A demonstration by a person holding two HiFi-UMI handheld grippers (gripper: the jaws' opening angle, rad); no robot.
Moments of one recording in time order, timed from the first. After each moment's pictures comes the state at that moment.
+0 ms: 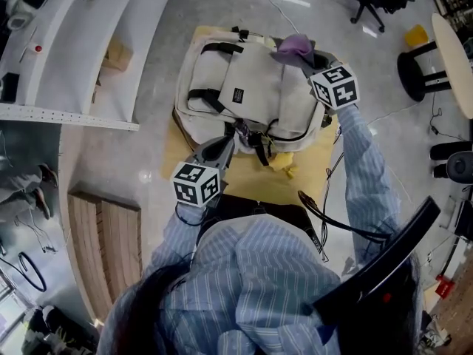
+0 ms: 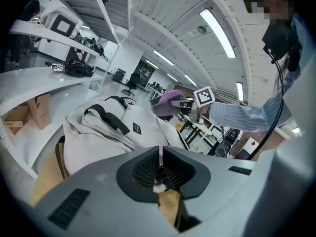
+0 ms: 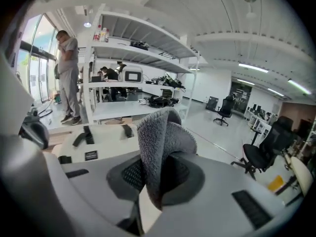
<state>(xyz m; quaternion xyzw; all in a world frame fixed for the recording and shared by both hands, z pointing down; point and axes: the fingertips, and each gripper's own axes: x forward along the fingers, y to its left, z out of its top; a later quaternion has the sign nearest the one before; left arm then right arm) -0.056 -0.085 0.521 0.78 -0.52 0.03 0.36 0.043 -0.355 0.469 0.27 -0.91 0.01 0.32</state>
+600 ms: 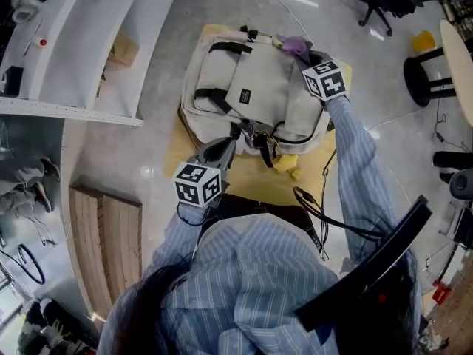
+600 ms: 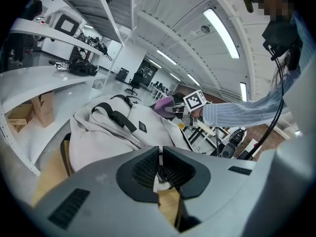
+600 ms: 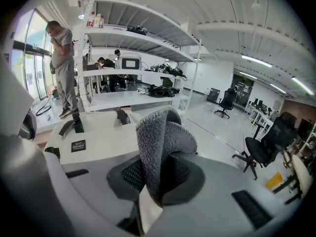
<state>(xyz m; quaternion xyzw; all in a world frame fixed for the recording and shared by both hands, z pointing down) -0.067 -0.082 0.529 0.77 -0.52 0.03 0.37 0.026 -0.381 0.526 0.27 -0.89 0.02 0.37</state>
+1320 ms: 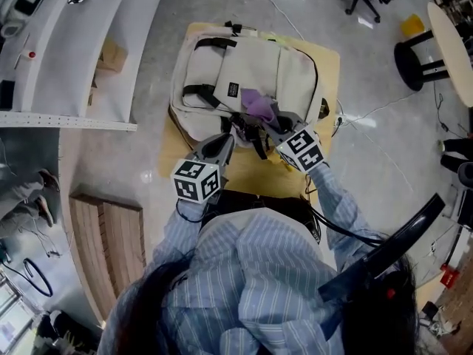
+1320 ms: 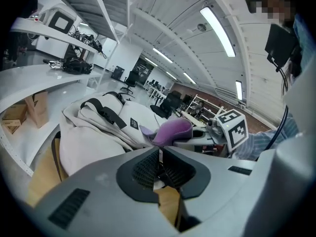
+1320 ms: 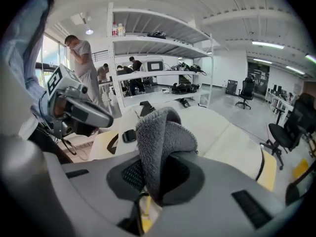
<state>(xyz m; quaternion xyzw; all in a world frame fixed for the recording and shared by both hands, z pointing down) -0.047 -0.082 0.531 0.78 -0.50 0.04 0.36 0.027 -0.148 0.553 0.17 -0.92 0.09 0.35</state>
